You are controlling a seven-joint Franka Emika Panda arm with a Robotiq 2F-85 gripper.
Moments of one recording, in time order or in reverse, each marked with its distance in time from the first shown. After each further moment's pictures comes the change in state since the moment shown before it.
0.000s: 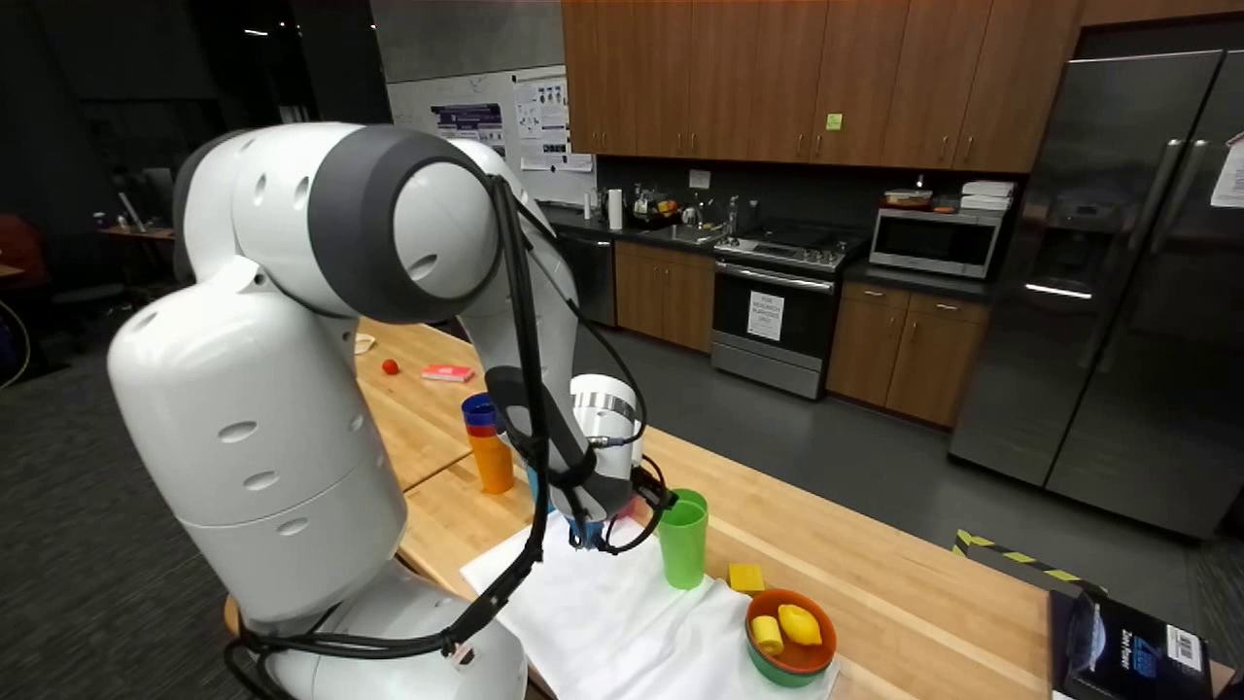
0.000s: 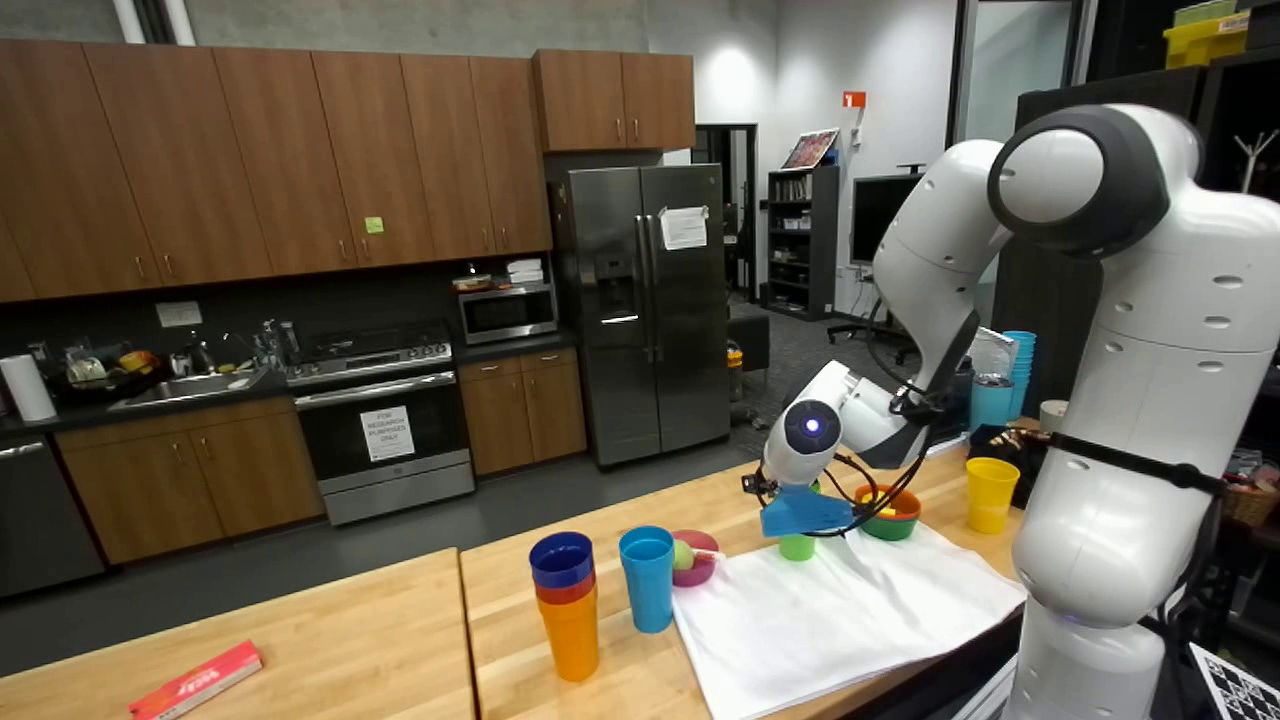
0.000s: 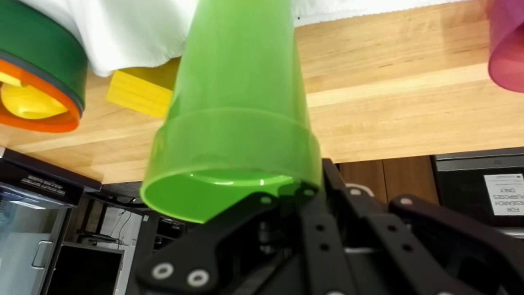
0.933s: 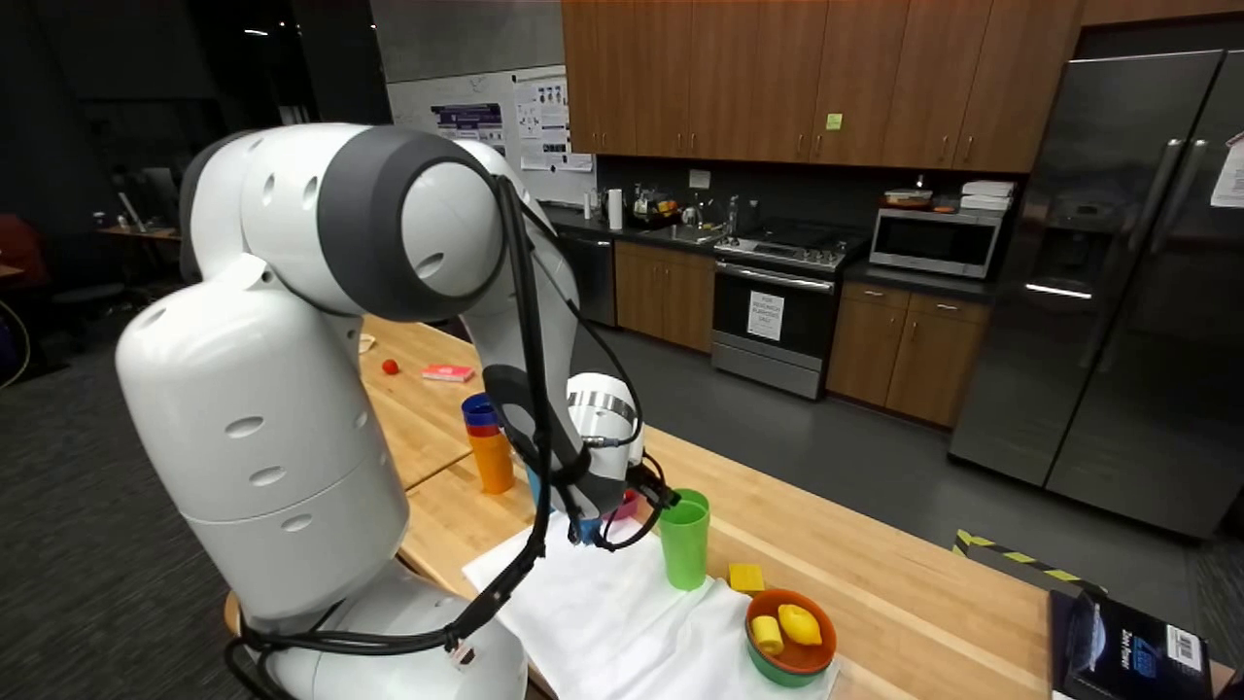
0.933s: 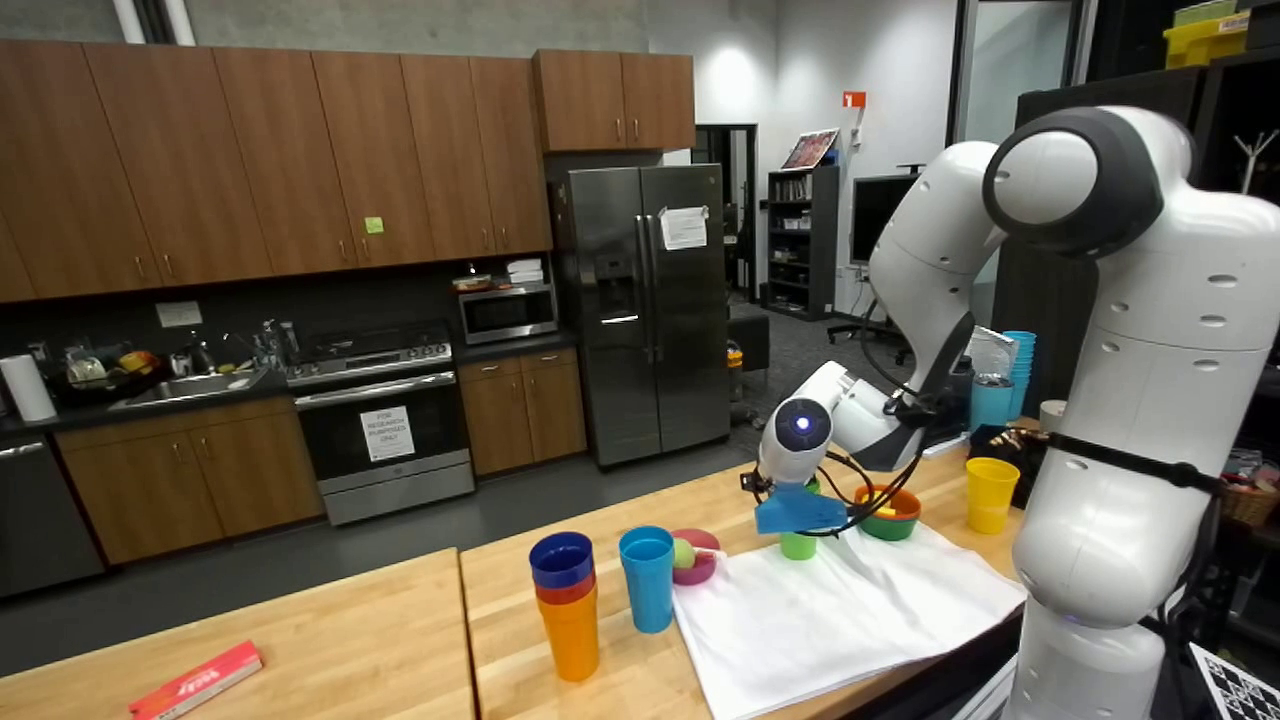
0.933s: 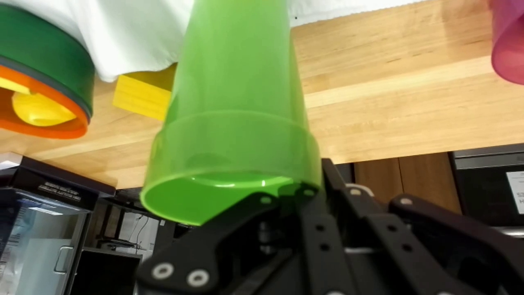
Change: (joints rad) arm 0.003 0.013 0.004 0.012 0.077 -0.020 -0.022
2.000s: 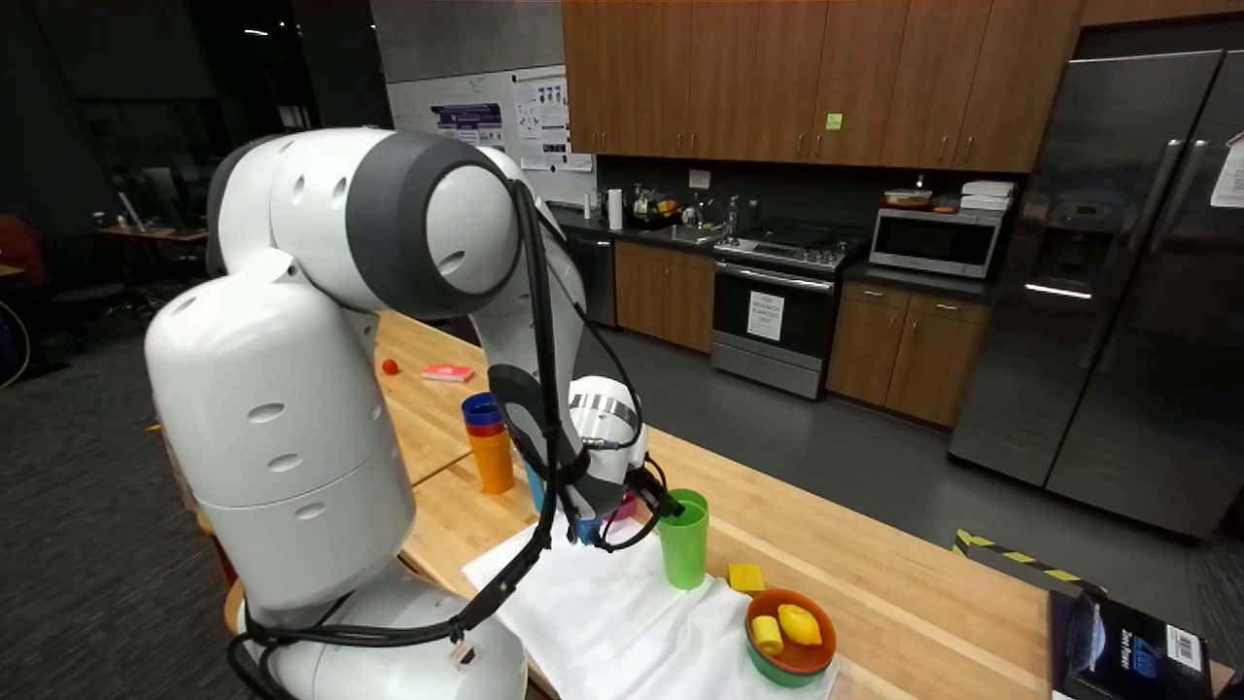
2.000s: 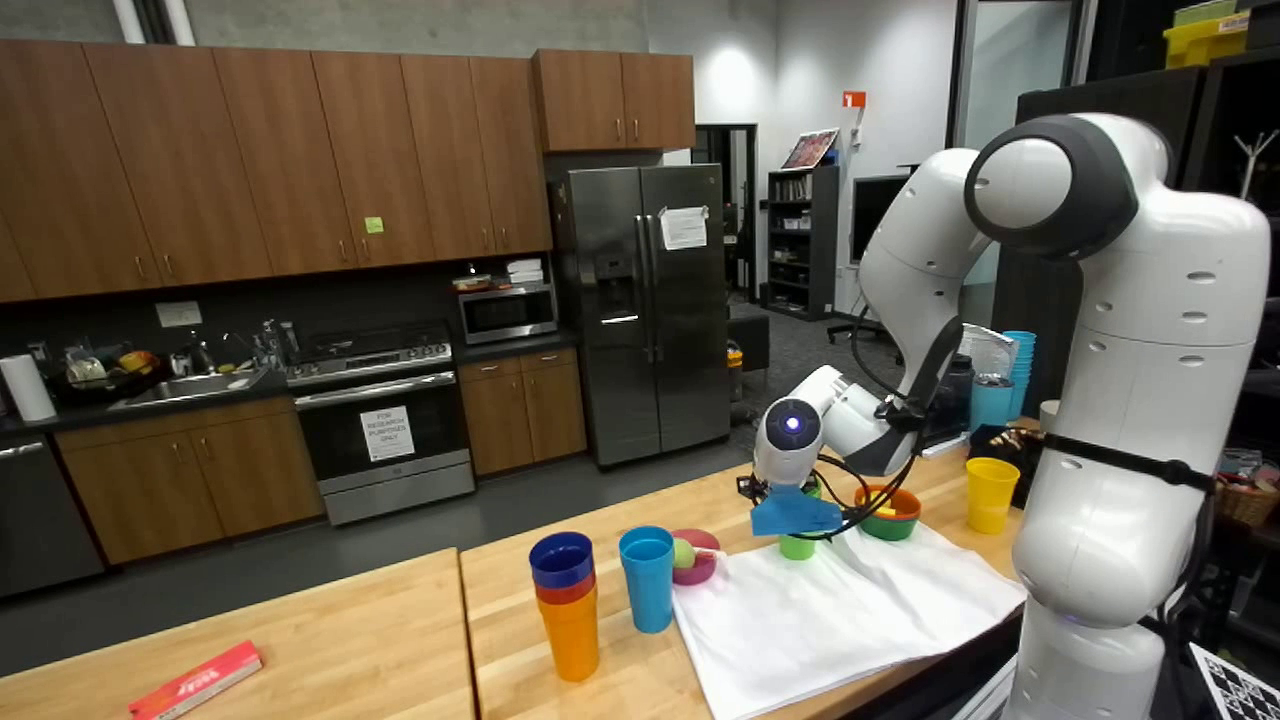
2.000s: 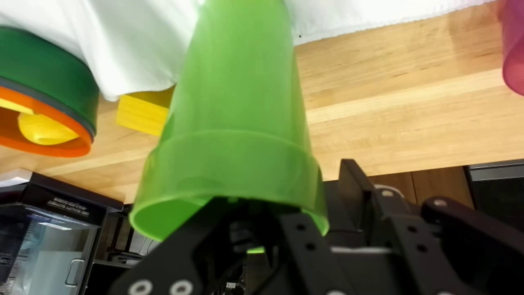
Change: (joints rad) arm 0.000 0.043 0.000 0.022 0.066 0.000 -0.031
